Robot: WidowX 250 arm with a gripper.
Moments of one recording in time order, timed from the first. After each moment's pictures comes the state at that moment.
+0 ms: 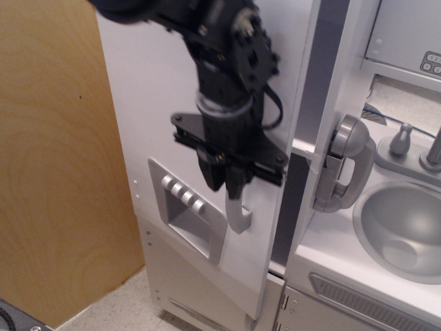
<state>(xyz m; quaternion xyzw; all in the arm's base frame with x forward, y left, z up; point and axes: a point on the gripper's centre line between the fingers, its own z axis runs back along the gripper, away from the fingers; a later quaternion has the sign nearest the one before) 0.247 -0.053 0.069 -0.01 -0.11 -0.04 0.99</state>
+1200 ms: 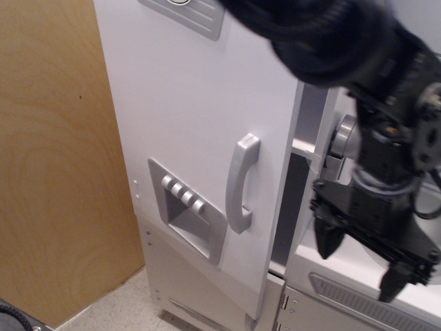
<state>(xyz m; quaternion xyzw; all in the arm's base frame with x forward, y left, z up) 0.238 -0.180 0.040 -0.06 -0.04 -0.16 0.98</state>
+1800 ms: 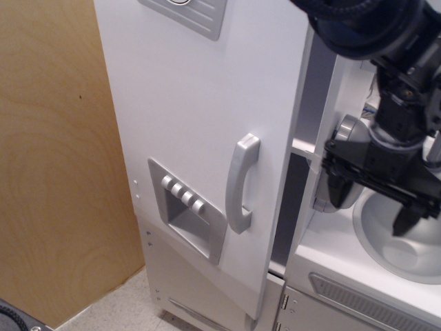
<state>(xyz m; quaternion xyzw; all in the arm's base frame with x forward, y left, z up) 0.299 -0.161 0.043 -0.02 -0.10 -0.05 0.99</state>
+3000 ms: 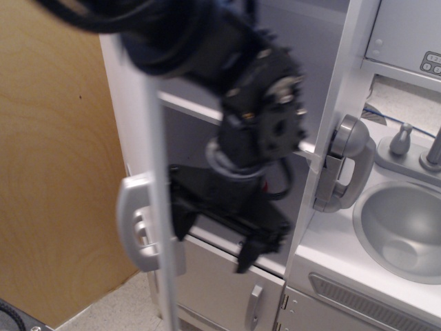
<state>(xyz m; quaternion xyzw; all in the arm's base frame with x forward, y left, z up) 0.199 -0.051 0.041 0.06 -0.01 0.01 1.00</state>
